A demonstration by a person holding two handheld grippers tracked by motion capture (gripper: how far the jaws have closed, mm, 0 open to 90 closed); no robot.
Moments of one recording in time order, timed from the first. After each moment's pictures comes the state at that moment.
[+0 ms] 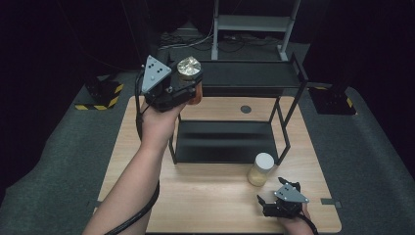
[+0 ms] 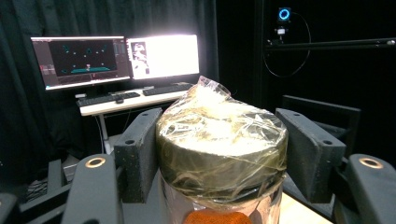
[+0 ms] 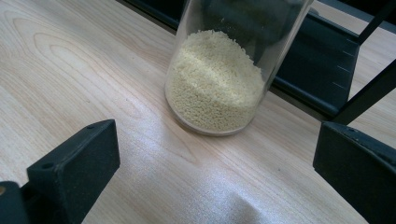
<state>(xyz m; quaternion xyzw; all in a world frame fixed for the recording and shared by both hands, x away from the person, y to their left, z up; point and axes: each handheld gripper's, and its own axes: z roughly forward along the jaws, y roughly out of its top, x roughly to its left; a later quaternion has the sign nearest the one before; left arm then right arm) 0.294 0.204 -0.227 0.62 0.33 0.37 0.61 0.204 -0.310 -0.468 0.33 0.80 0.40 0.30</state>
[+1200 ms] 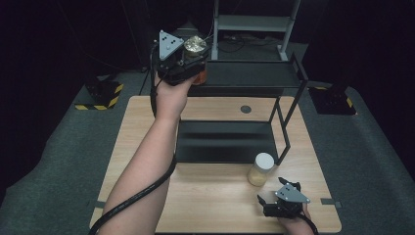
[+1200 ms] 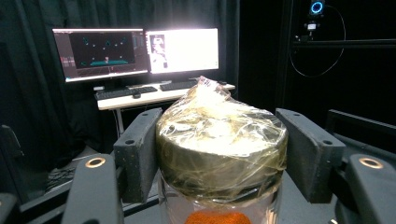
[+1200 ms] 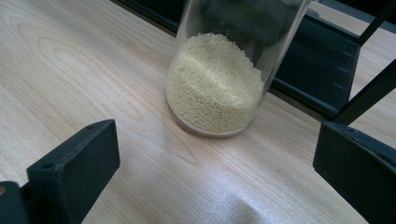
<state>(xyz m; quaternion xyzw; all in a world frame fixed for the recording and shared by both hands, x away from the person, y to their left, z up) 0.349 0.175 -0.208 0.61 0.37 0.38 0.59 0.204 -0.314 -0.469 0.33 0.80 0.41 0.30</state>
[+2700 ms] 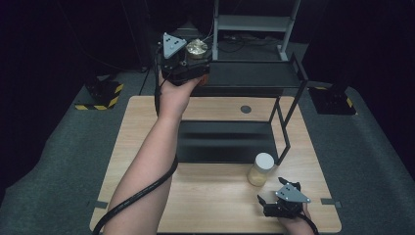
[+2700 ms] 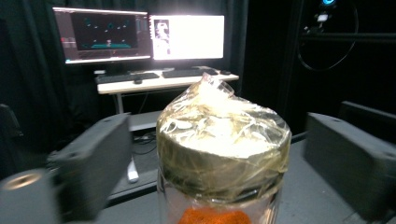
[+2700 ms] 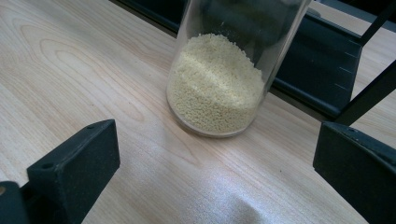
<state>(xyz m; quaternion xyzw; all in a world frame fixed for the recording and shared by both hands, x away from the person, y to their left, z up) 0.360 0.170 -0.214 0.61 0.39 0.37 0.58 0.205 -0.316 -0.469 0.33 0.80 0.41 0.29</state>
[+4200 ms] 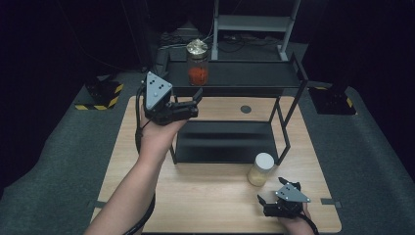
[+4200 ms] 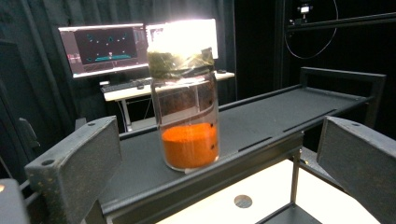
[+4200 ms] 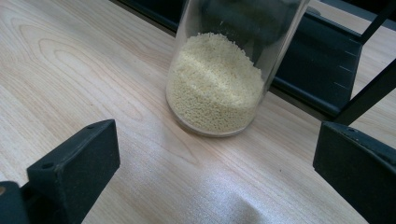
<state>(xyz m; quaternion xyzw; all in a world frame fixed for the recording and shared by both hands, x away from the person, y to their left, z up) 0.259 0.195 -0.252 0.62 0.35 0.40 0.58 0.206 -0.315 -0.468 0.33 0.80 0.41 0.29</state>
